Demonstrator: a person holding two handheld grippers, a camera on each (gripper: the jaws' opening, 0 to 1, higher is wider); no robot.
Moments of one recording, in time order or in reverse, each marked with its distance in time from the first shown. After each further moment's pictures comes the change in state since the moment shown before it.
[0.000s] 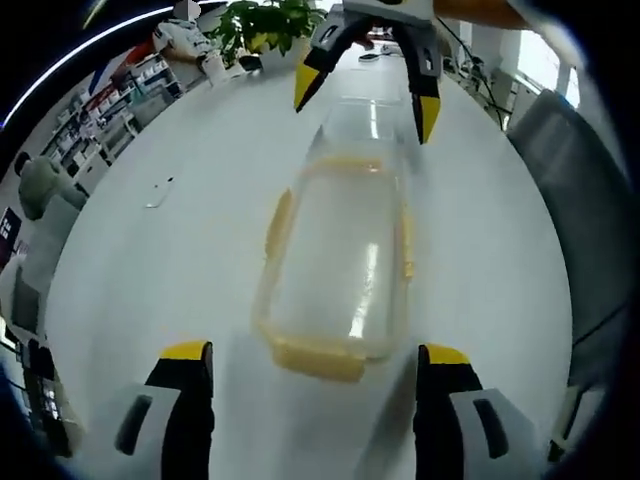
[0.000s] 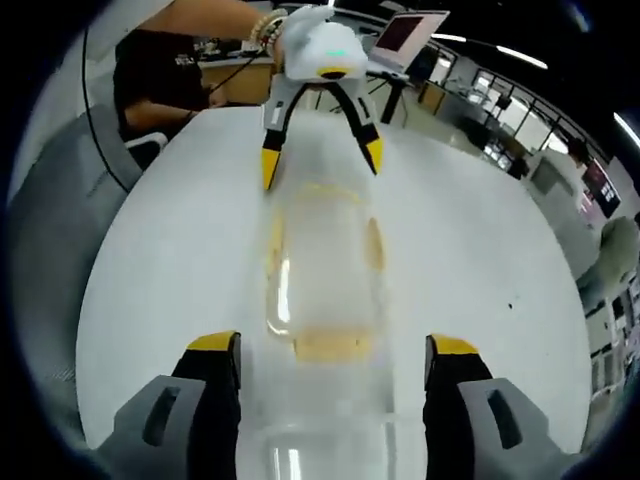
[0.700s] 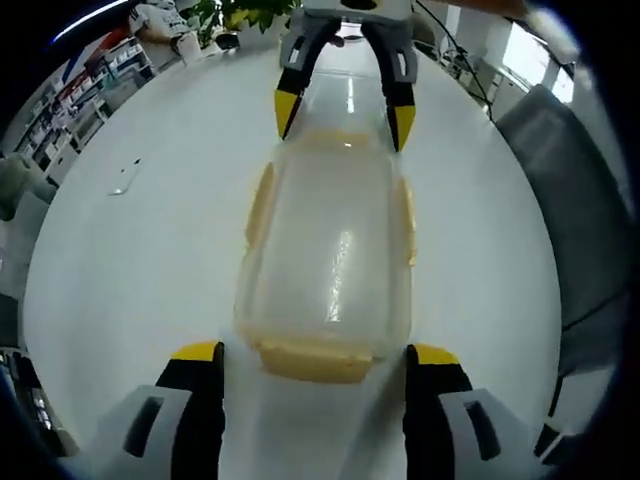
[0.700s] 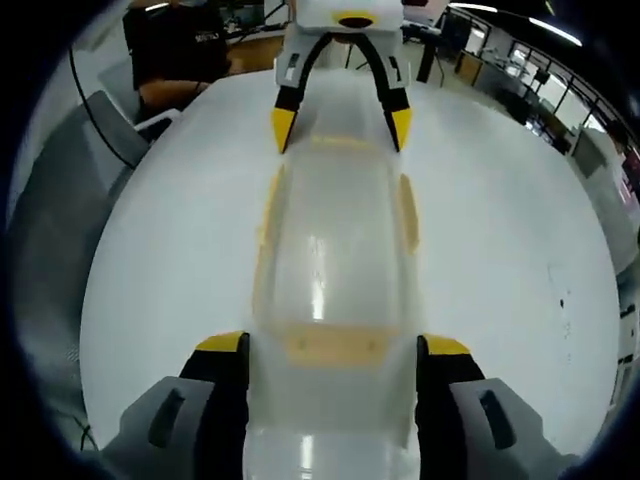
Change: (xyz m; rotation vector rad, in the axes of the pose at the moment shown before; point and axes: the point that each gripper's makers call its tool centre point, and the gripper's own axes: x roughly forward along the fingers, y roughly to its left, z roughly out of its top) left arm 0.017 -0.006 -0.008 0.008 0.073 -0.133; right arm 0.042 0.002 -0.017 -0.002 0.114 0.178
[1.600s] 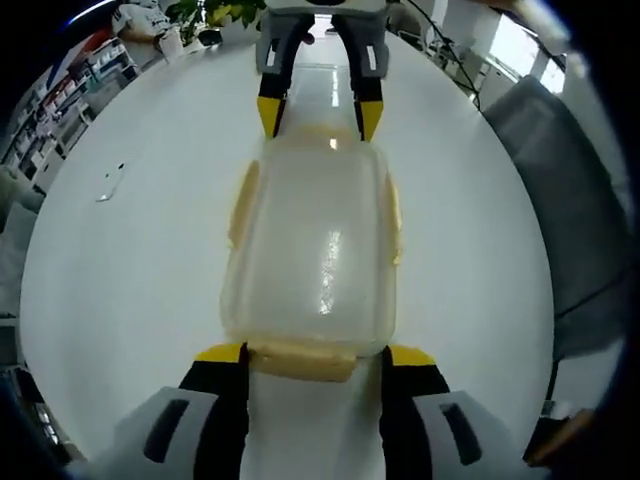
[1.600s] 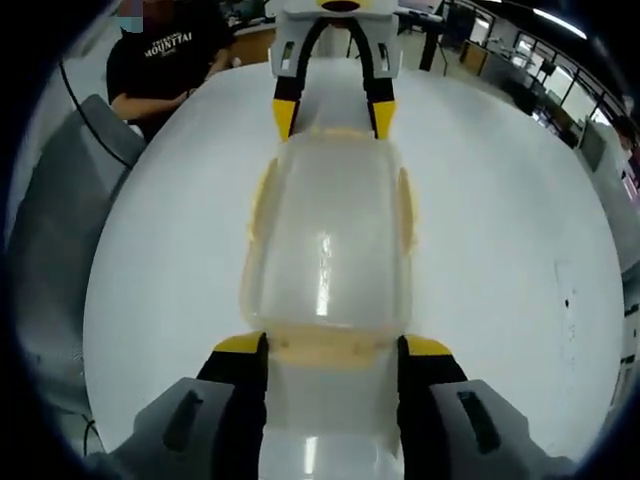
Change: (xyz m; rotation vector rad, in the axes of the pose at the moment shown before) left arm 0.000 -0.005 0.000 0.046 0.042 -0.047; right arm 0.001 -0.003 -0.004 0.009 0.050 0.023
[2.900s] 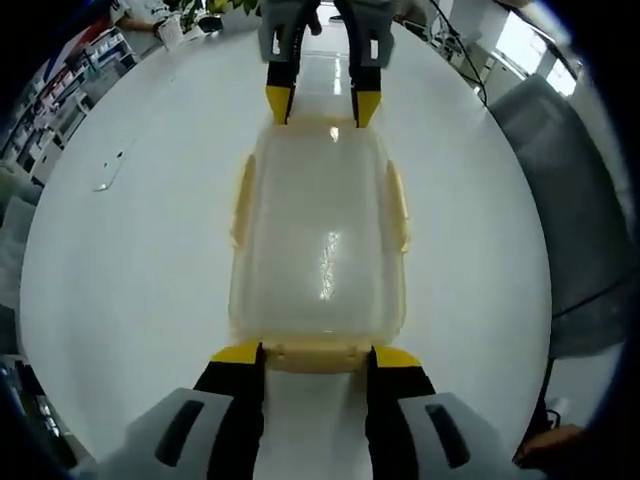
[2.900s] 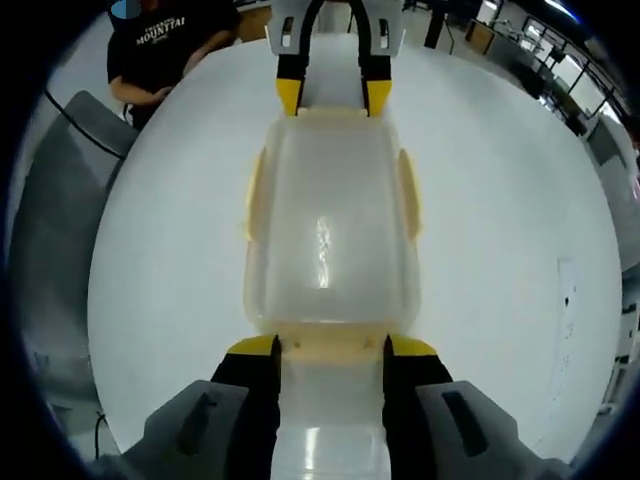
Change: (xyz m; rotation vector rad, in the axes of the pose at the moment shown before) left arm -0.001 0.000 -0.004 -0.025 0.068 0.000; right arm 0.001 0.002 -0.002 -0.003 0.133 0.008
